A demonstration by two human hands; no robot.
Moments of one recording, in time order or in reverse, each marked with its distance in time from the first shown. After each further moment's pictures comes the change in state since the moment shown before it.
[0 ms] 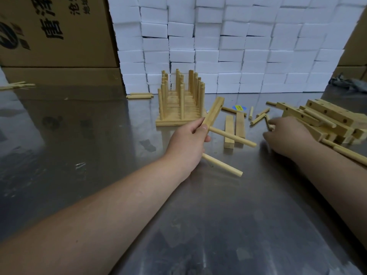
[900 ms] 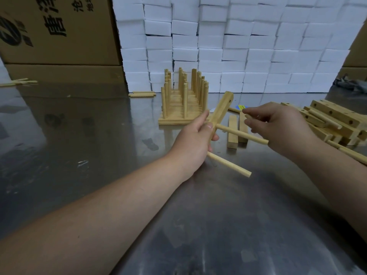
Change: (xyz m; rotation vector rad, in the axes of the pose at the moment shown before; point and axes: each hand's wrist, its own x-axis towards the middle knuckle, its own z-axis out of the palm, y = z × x) left_hand 0.004 -0.005 -0.001 -0.033 -0.110 0.045; right_hand -0.026 -0.023 -0.008 0.461 0.166 -0.443
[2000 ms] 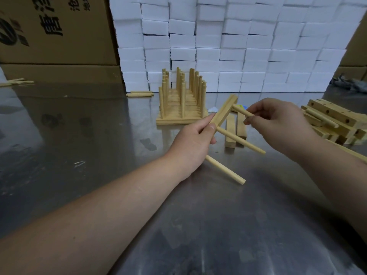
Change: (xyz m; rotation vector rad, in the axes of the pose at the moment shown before) left_hand 0.000 0.000 -0.001 0.122 -0.043 0.050; right_hand -0.002 -0.005 -0.006 0.158 -0.001 0.065
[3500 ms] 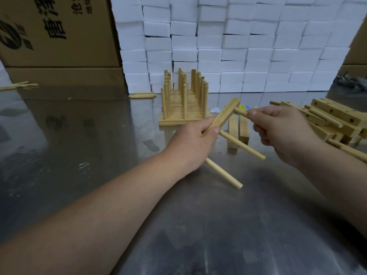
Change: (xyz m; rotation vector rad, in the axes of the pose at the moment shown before) left_hand -0.006 0.008 -0.012 0.223 -0.010 0.140; right_hand 0.001 0.006 0.011 0.451 0.008 0.205
